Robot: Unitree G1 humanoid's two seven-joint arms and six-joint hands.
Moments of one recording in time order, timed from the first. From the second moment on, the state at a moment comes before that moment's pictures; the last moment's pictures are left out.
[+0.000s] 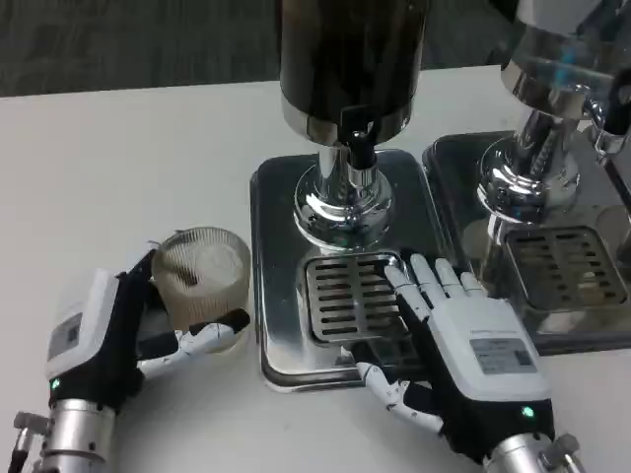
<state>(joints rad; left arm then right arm) -0.22 0.40 -0.20 0.96 0.56 -0.71 0.64 0.16 -0.25 0.47 -0.07 -1.03 0.13 -0.26</state>
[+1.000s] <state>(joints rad) -0.18 0.39 -0.20 0.93 0.60 -0.70 0.83 0.16 -0.25 0.45 -0.07 -1.02 0.13 -0.26</state>
